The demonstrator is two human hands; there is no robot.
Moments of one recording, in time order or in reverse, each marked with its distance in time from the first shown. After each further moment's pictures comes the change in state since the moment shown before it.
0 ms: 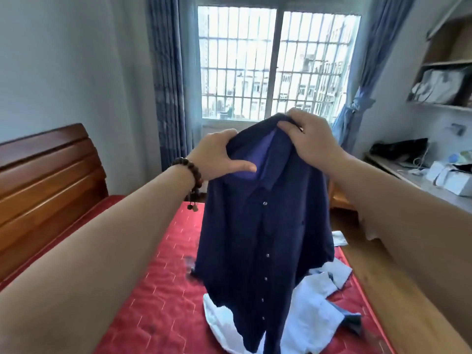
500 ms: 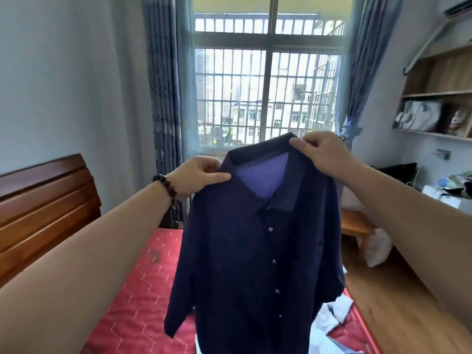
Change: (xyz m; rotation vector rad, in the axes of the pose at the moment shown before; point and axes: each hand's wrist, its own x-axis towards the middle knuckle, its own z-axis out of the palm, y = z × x) left_hand 0.023 0.003 -0.022 -0.524 -0.134 -0.251; right_hand 0.026 0.024 -0.071 -0.025 -0.045 0.120
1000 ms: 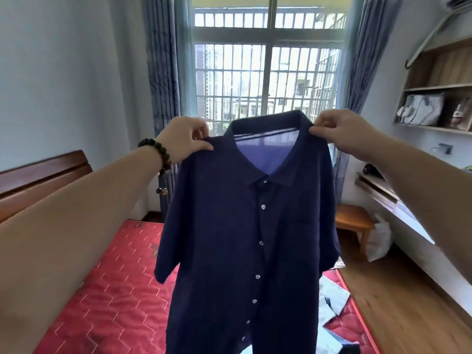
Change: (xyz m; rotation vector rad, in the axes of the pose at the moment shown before) left_hand 0.011 0.051 -0.022 0.690 0.275 0.178; right_hand 0.000 0.013 -0.056 0.023 -0.104 0.046
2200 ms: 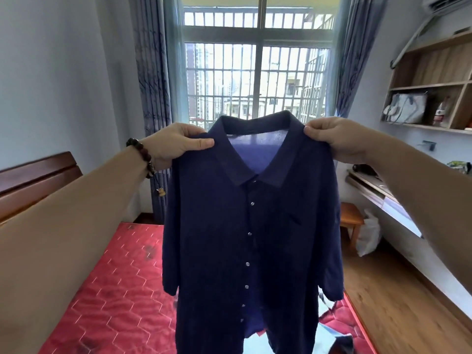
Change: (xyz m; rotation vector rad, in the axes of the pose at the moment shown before) left_hand -0.010 0.001 -0.003 -0.837 -0.375 -0.187; right_hand -0.015 -0.001 -0.004 0.598 -0.337 0.196
